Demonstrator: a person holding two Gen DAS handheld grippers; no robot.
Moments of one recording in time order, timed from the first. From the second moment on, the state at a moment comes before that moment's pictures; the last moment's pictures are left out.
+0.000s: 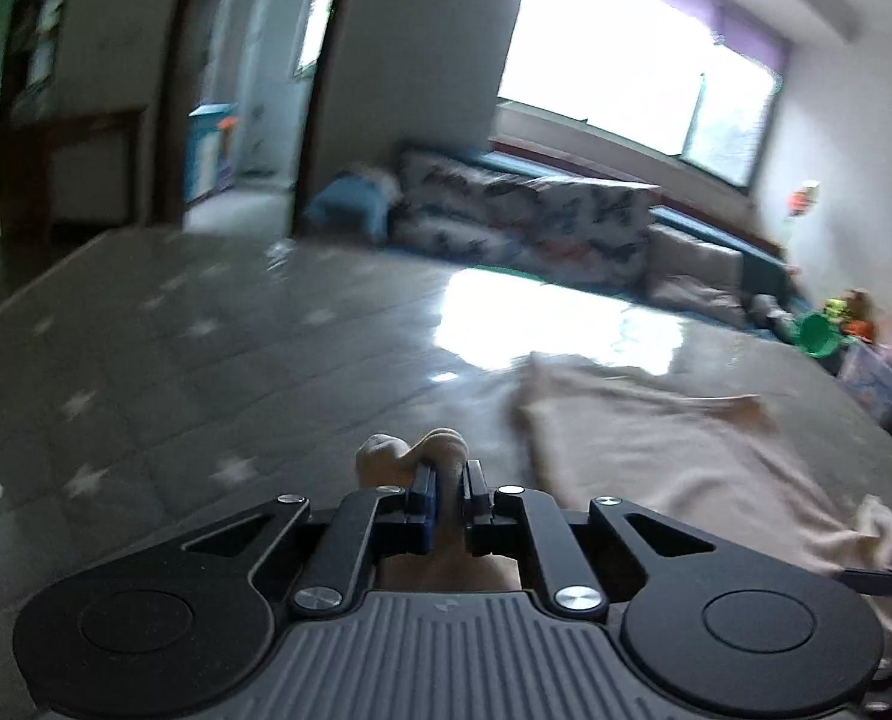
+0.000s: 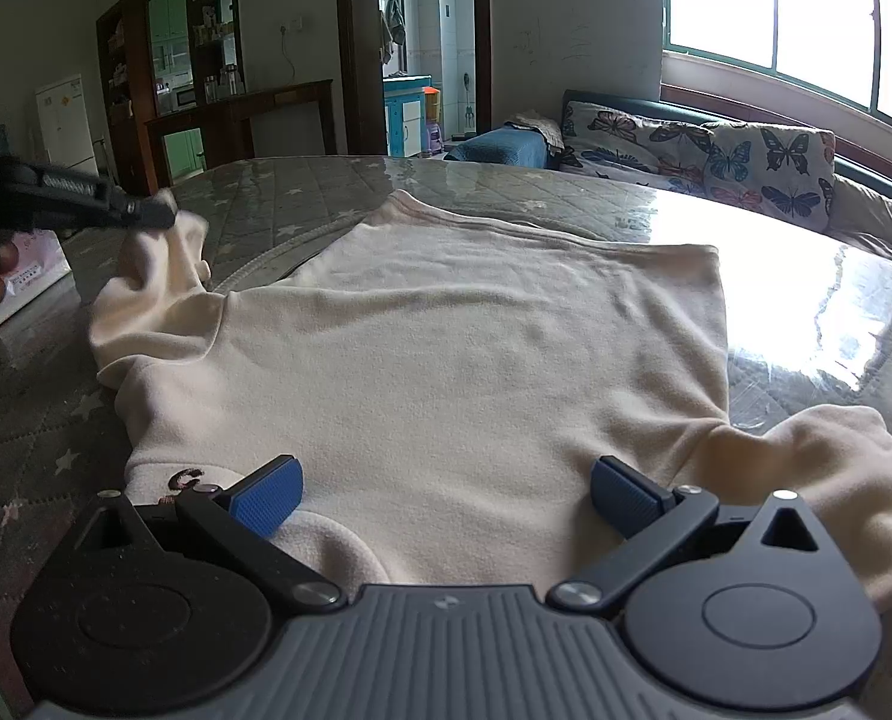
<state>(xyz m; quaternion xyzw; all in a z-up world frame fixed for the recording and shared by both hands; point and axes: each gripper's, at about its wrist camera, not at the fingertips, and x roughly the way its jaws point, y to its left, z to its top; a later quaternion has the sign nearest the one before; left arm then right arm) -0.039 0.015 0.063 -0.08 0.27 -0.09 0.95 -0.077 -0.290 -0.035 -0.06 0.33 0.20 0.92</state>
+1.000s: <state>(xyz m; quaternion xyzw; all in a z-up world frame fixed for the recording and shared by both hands) -0.047 -0.036 0.054 0.01 0.29 -0.18 0.94 -0.077 -0.291 -0.035 -0.05 0.33 0.21 0.92</state>
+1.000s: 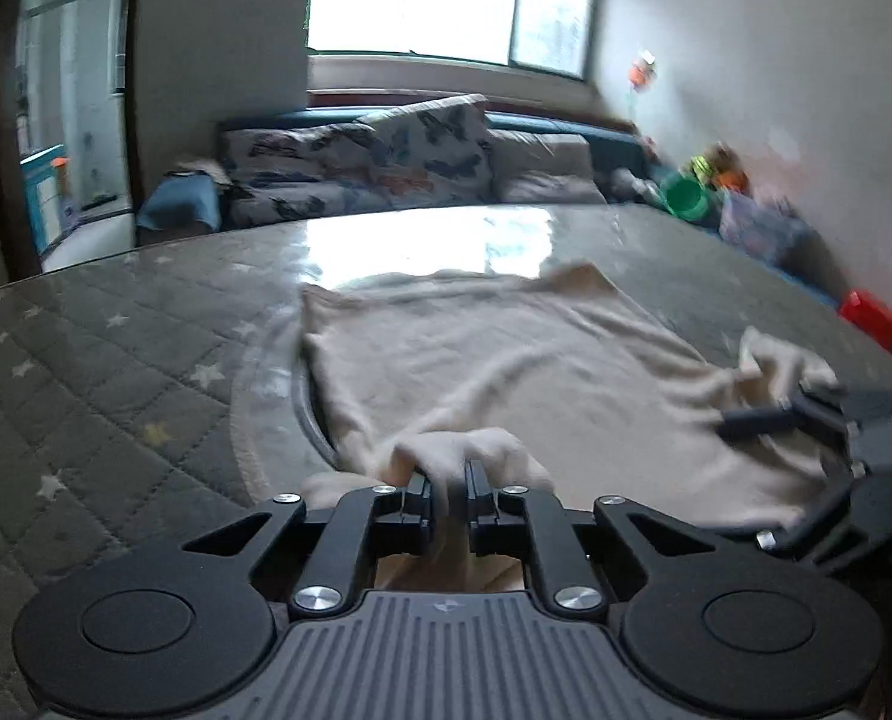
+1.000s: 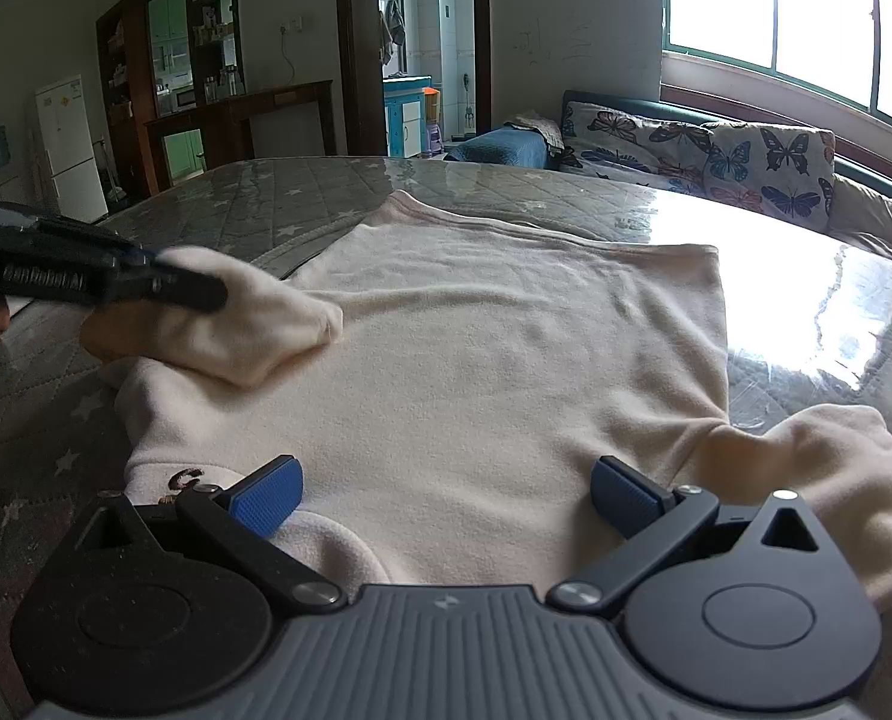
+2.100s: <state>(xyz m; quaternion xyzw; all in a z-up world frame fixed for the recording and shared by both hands) -0.018 0.099 0.014 0.02 0.31 0.12 0.94 -0.077 -0.290 -0.035 -0.06 0.33 0.20 0.92</state>
